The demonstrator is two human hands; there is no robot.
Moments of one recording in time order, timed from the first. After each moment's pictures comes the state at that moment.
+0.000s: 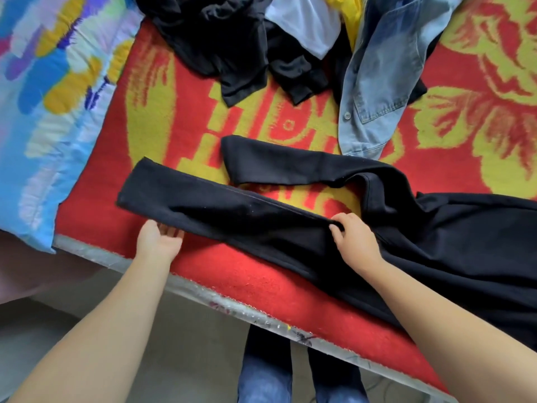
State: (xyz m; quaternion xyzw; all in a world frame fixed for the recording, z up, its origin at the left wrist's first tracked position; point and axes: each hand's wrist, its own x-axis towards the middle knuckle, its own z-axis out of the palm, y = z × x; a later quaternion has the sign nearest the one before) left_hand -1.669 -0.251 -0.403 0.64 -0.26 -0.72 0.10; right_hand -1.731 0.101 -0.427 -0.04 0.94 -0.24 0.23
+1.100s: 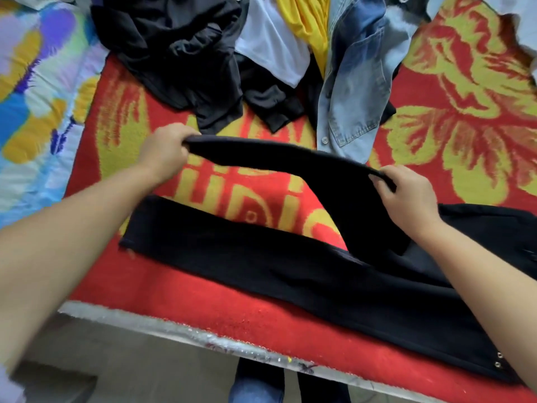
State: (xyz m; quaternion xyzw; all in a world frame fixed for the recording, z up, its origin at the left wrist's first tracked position) left_hand -1.869 -0.271 -0.360 0.03 -0.97 -0.23 -0.06; right_hand -1.853 0.148 -0.352 -0.06 0.98 -0.20 0.02
